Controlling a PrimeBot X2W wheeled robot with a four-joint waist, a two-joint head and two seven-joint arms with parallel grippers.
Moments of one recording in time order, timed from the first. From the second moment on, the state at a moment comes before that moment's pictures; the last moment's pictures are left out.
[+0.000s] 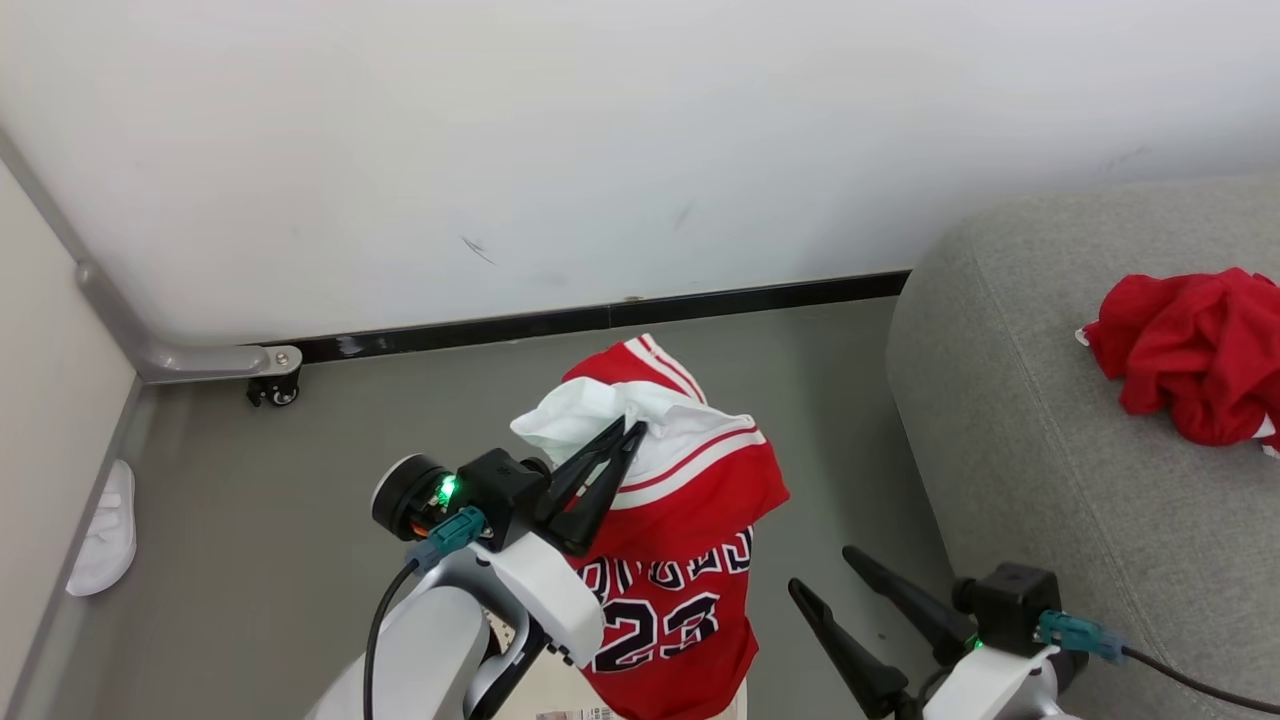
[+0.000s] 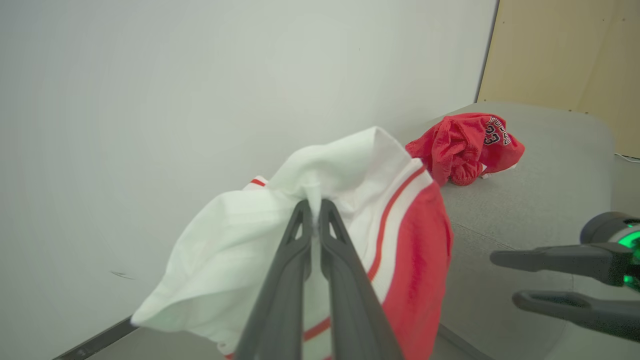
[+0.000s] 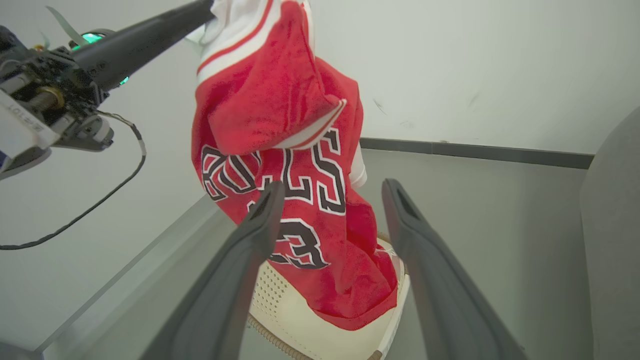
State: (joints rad) left arm -0.46 0.04 -0.60 0.42 -0.38 -0.13 -0.24; right arm -0.15 -0.28 0.60 0.16 0.52 0.12 -0.26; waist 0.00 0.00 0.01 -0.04
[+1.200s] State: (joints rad) left arm -0.55 0.04 -0.76 0.29 -0.51 -0.13 -0.19; right arm -0.36 -0.22 0.82 0.47 0.69 0.12 -0.25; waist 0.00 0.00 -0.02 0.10
